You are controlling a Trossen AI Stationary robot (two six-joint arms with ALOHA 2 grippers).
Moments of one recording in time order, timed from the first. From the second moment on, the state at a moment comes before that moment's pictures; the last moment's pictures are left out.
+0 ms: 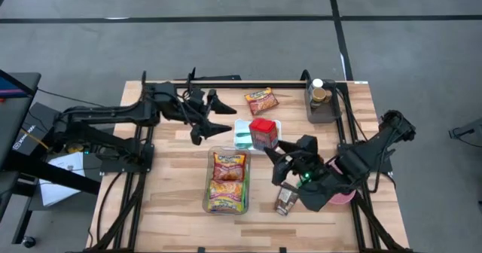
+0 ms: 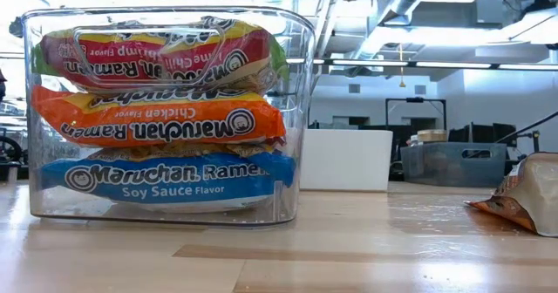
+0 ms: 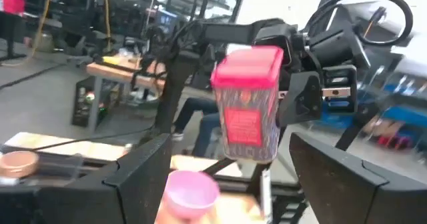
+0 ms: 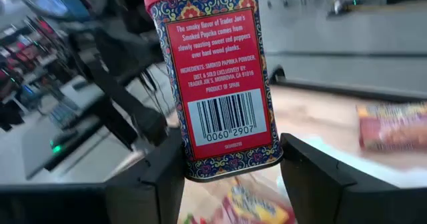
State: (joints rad) left arm 0.13 1.19 1.02 0.29 0.32 -0.30; right arm 0.63 1.60 1.75 -0.96 1.20 1.24
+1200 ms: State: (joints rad) left arm 0.11 1.39 1.02 0.72 0.39 -0.50; right arm 0.46 1.57 1.75 -0.59 1.01 0.75
